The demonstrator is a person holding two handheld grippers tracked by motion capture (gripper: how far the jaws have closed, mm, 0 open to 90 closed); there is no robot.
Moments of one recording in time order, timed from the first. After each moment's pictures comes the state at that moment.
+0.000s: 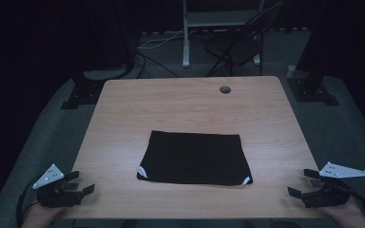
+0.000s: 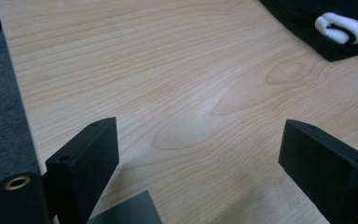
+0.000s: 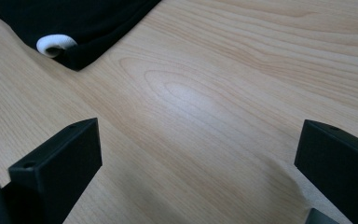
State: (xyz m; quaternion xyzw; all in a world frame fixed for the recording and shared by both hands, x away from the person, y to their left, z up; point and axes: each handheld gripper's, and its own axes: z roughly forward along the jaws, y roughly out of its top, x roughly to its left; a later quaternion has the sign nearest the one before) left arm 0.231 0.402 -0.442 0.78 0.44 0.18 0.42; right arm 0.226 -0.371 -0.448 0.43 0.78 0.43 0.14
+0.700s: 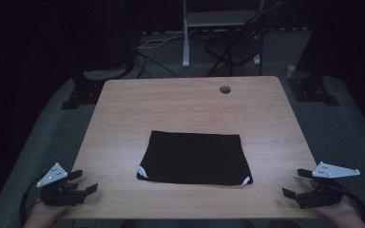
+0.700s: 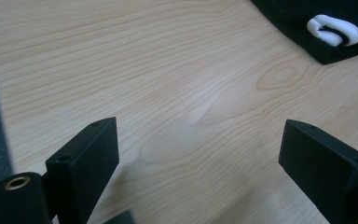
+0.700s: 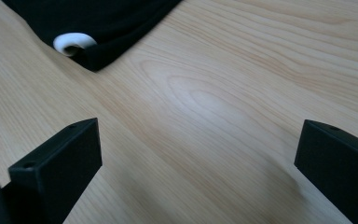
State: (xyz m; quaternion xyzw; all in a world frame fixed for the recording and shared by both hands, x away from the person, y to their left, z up) left arm 0.239 0.384 -0.440 0.79 0.42 0.17 0.41; right arm 0.229 -0.350 -0.448 0.40 0.80 0.43 0.13
